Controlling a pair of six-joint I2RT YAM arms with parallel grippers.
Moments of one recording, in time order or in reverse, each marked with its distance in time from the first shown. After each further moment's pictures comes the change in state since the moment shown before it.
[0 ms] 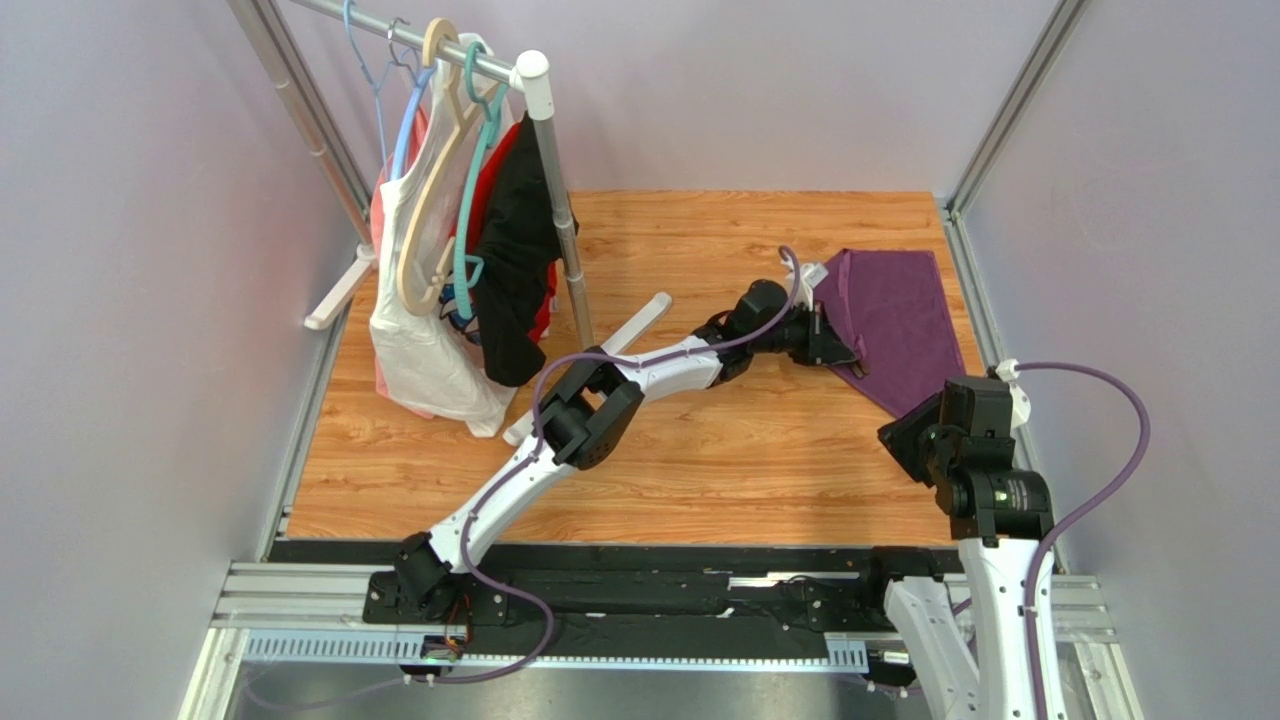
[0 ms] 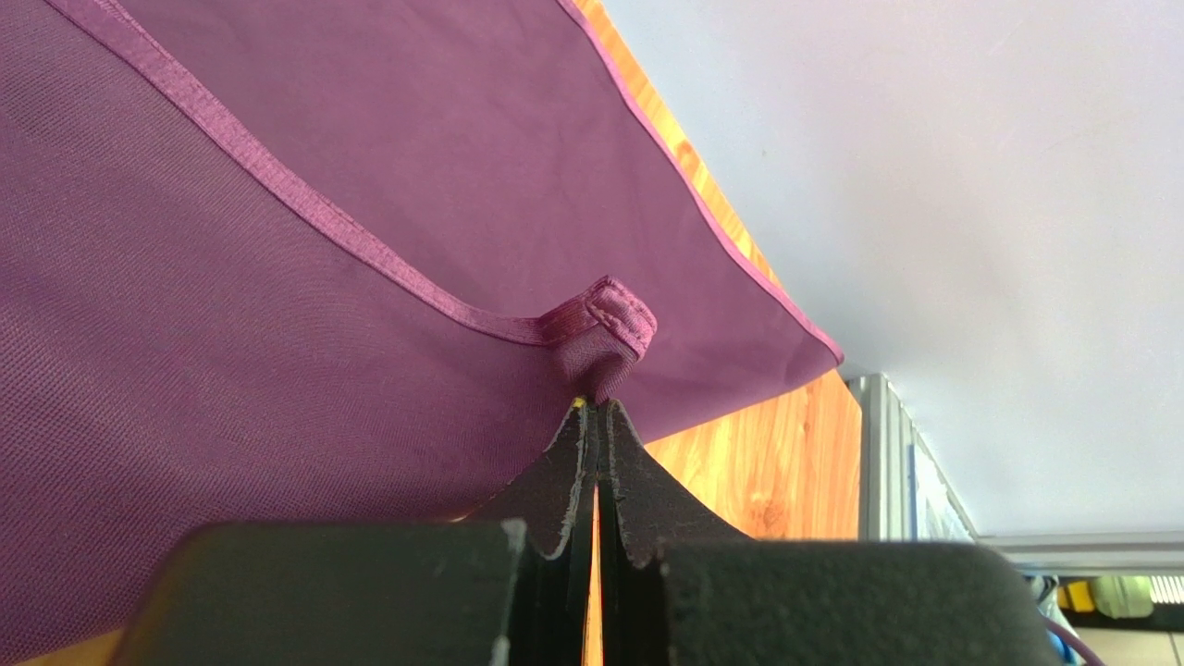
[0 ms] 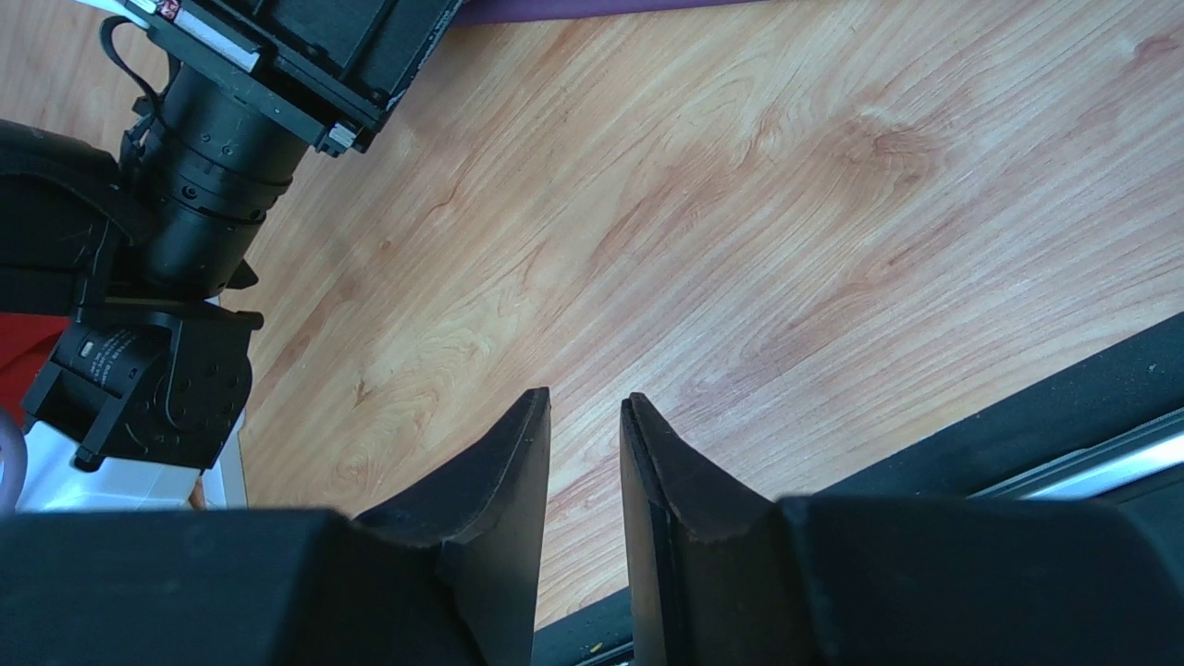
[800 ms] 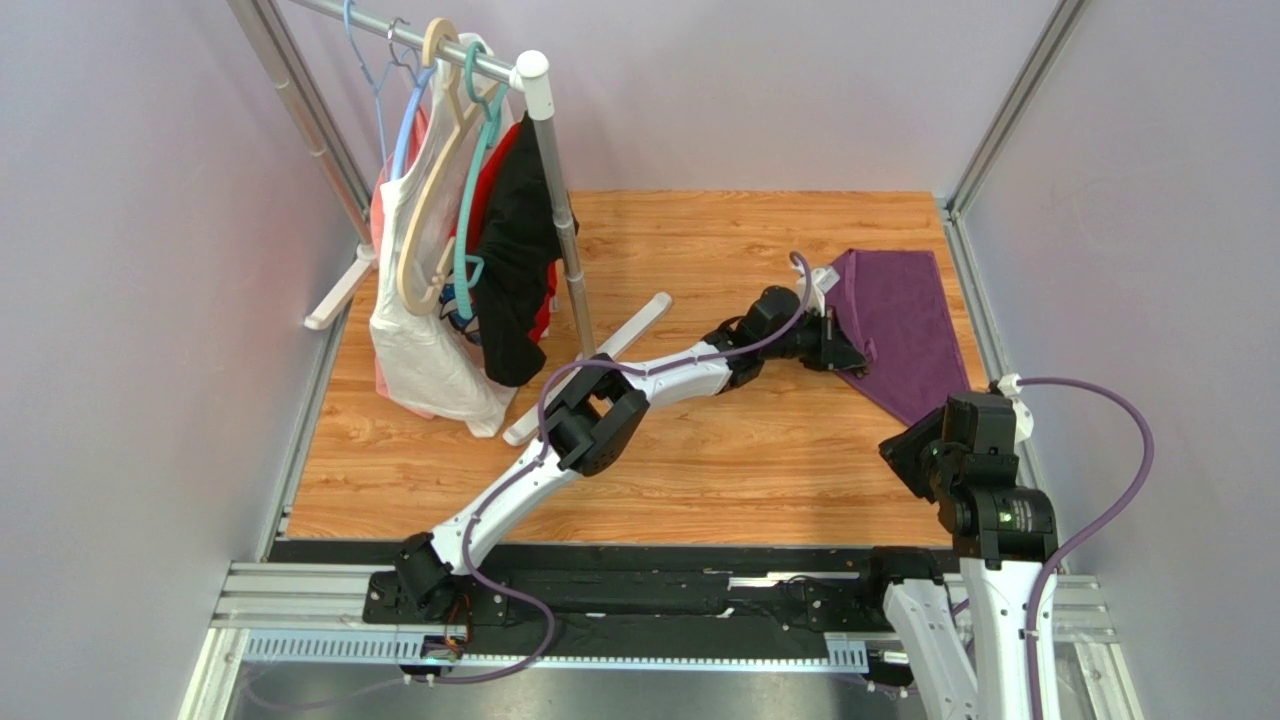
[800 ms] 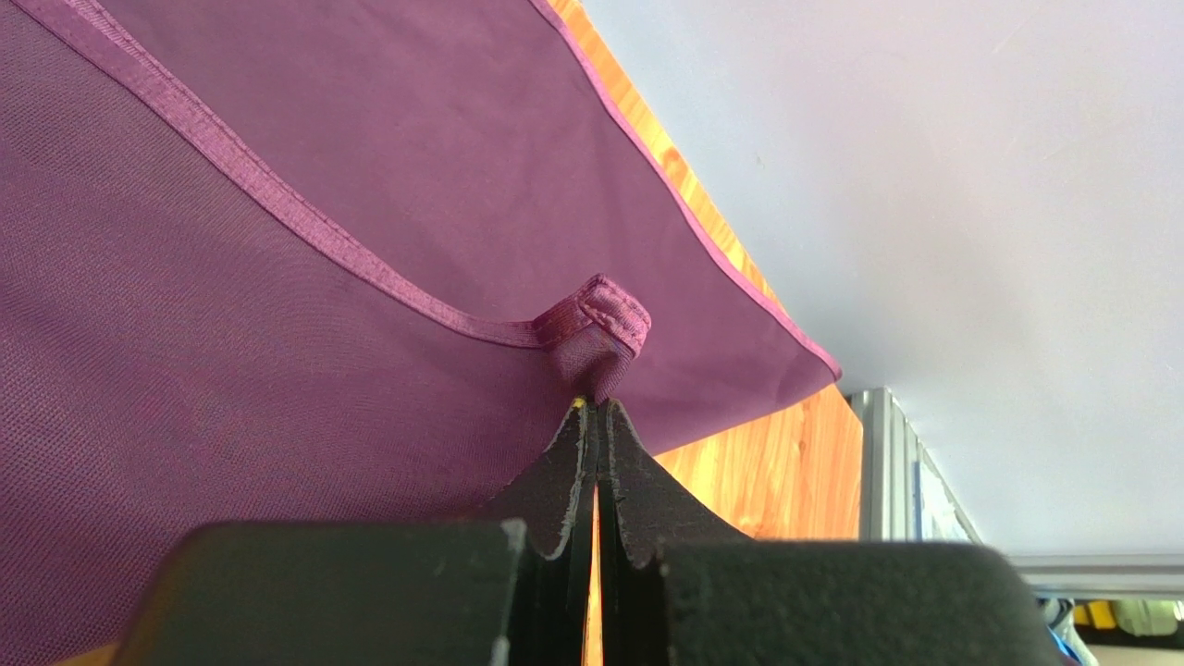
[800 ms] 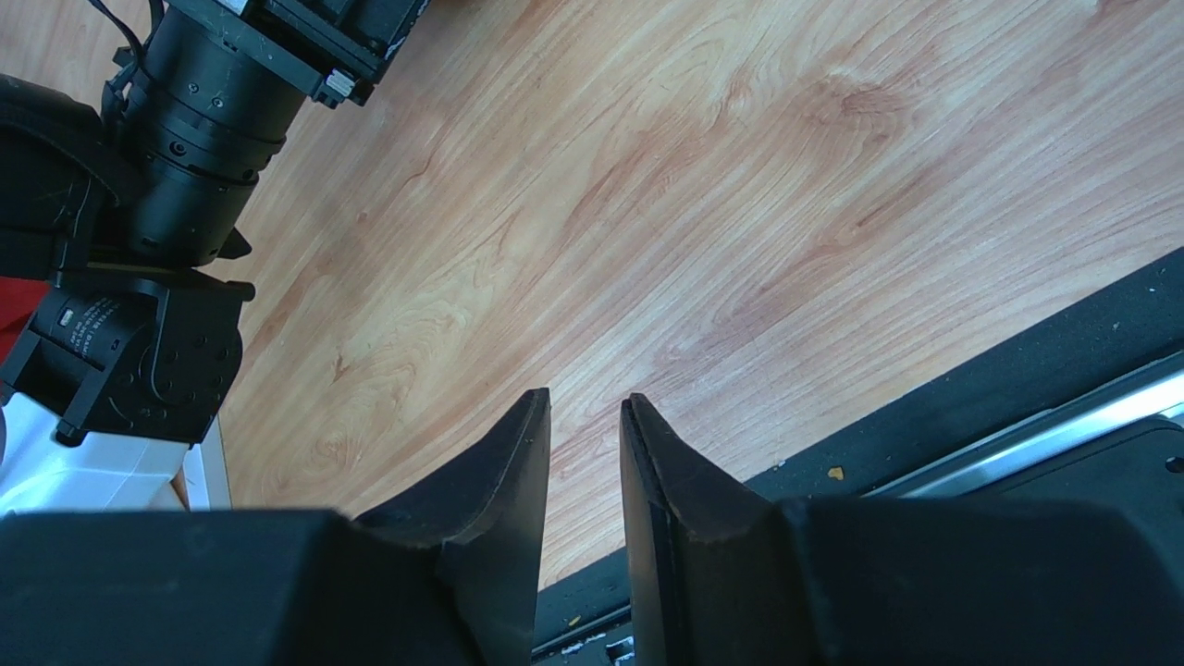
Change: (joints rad) left arm -0.035 0.022 0.053 -0.025 -0.054 0.004; right arm 0.000 -0.071 -0.005 -0.075 -0.002 -0.007
